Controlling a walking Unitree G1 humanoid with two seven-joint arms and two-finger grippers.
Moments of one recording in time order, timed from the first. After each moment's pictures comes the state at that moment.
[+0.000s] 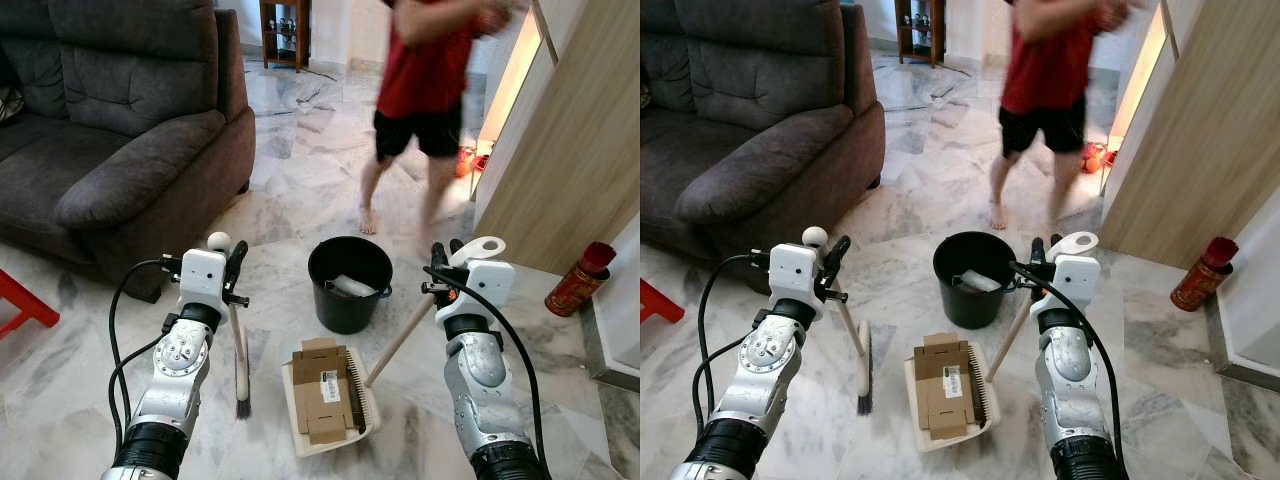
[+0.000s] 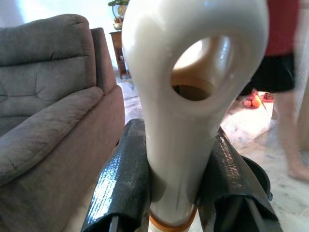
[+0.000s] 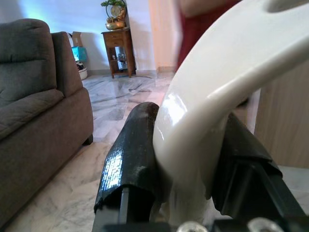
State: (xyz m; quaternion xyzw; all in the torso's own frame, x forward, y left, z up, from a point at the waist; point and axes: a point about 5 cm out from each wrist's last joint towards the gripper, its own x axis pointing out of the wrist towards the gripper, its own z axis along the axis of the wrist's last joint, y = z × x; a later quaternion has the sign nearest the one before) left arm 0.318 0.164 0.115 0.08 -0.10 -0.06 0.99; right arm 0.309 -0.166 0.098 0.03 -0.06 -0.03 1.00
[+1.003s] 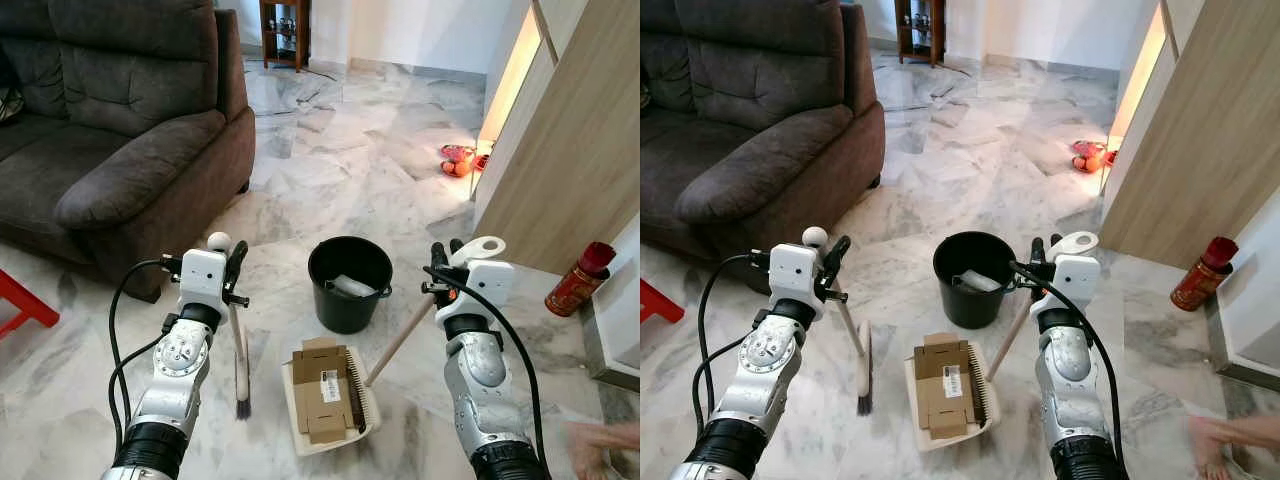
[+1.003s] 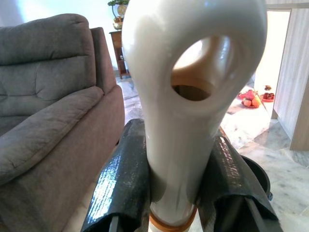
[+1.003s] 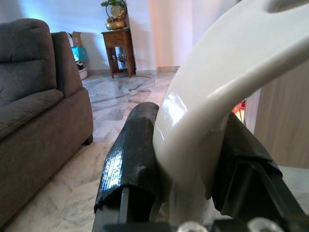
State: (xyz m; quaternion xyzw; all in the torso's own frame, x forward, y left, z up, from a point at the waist) left arm 0.318 0.164 0.115 0.08 -0.10 -0.06 0.99; right arm 0.309 -0.166 0.098 0.03 -0.06 -0.03 1.00
